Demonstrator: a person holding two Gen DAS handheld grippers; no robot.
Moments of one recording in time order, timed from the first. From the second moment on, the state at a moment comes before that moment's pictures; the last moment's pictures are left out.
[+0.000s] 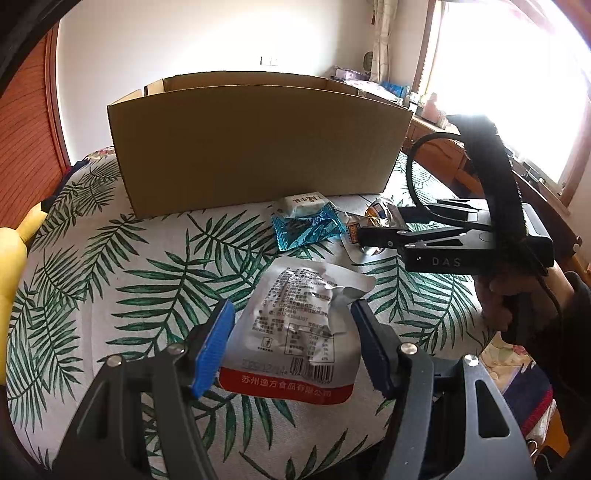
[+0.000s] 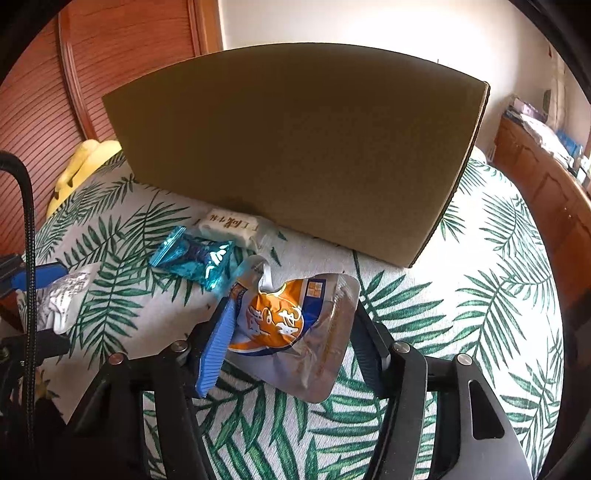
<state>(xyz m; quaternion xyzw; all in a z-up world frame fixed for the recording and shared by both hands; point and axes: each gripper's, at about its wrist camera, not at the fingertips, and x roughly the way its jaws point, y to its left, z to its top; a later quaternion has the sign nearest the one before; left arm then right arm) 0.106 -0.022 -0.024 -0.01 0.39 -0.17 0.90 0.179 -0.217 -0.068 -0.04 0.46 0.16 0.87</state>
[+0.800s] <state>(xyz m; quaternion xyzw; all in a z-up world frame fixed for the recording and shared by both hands) 0.104 -0.020 -0.027 -0.01 0.40 -0.17 0.90 0.153 -0.234 -0.044 0.01 0.44 0.18 0.88</state>
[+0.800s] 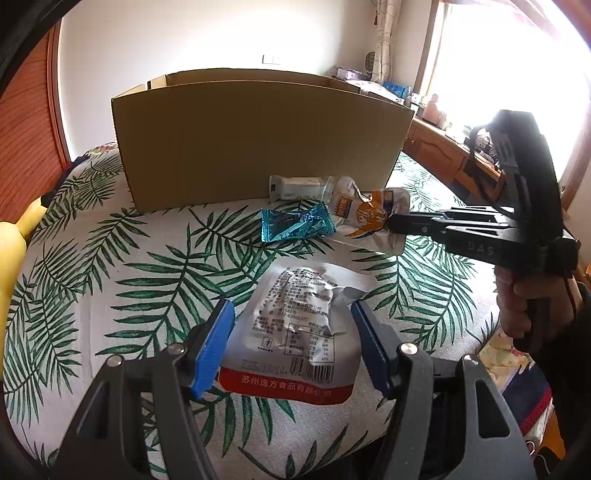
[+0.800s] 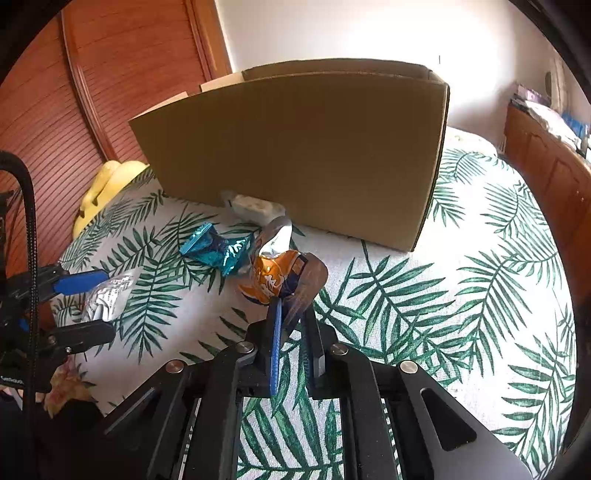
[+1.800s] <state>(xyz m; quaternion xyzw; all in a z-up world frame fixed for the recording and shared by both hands) 0.099 -0.023 -0.006 -0.01 0.37 -0.17 0.91 0.078 -0.225 -0.013 -0.04 0.37 0.15 0.92</state>
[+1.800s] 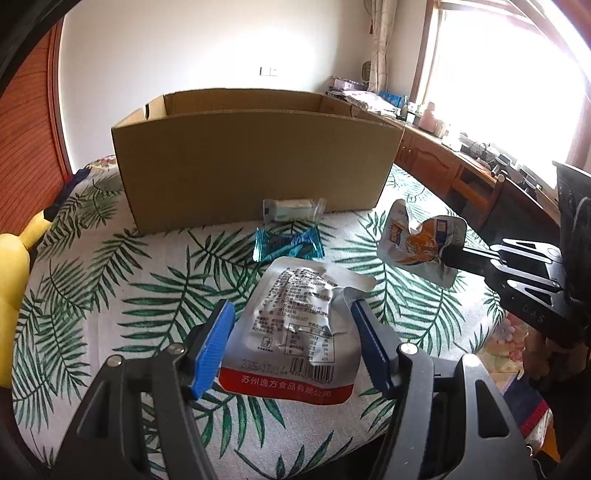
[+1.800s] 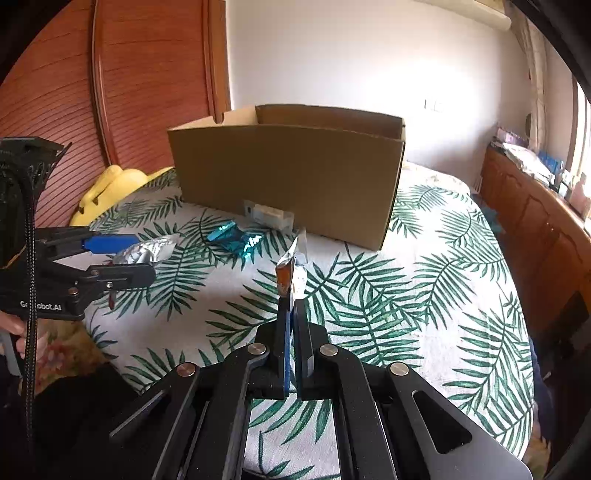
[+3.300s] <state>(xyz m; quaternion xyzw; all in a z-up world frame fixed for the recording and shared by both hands) 0.270 -0.015 0.066 0.02 0.29 -0.14 0.95 0.213 -0.206 0.066 -0.07 0.26 0.18 0.94</state>
